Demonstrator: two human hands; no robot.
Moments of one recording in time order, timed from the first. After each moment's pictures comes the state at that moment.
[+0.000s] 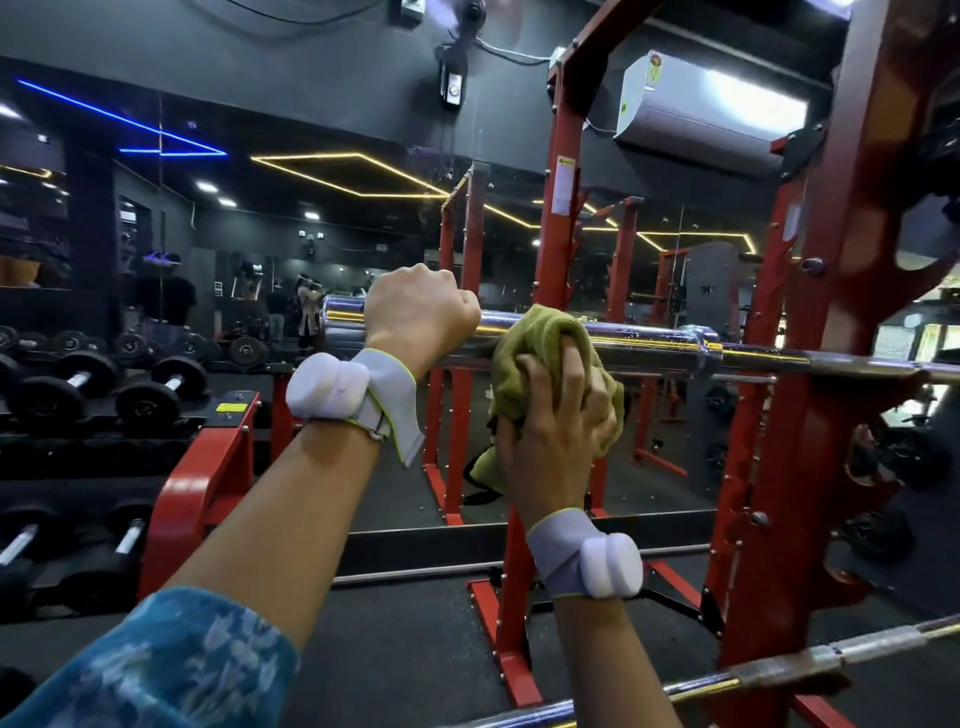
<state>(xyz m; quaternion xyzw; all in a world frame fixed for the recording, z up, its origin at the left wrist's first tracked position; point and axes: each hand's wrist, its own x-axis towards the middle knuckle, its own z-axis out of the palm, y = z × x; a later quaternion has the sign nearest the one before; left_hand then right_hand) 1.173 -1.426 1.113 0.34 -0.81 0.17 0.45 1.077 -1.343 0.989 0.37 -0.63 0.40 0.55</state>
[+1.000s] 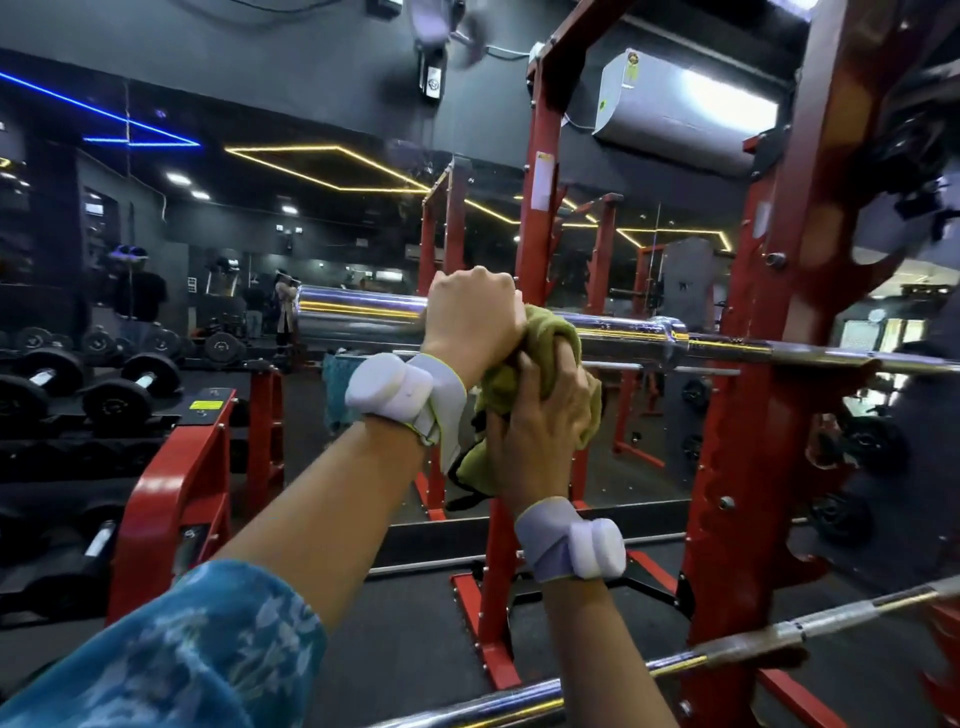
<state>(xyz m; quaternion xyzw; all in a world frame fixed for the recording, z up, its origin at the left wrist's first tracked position) 1.131 -1.381 1.103 0.24 -0.82 0.22 0.47 1.063 -1.339 0.985 0.38 -0.63 0.43 0.52</state>
